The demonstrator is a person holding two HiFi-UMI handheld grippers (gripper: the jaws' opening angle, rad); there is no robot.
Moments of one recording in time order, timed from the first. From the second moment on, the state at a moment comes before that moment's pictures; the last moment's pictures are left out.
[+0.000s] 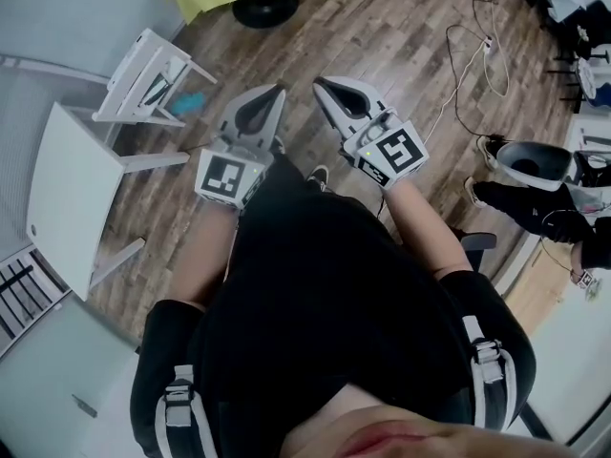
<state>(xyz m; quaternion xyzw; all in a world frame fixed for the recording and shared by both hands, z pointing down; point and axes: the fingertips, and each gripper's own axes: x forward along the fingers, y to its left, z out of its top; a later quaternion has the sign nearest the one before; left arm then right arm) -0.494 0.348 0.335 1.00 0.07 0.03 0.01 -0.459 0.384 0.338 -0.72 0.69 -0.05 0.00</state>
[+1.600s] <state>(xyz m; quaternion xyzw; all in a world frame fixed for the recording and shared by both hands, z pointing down) -0.339 0.162 0.346 0.99 0.13 0.03 0.03 -0.315 0.191 0.348 -0.75 0.66 -0.07 -0.01</state>
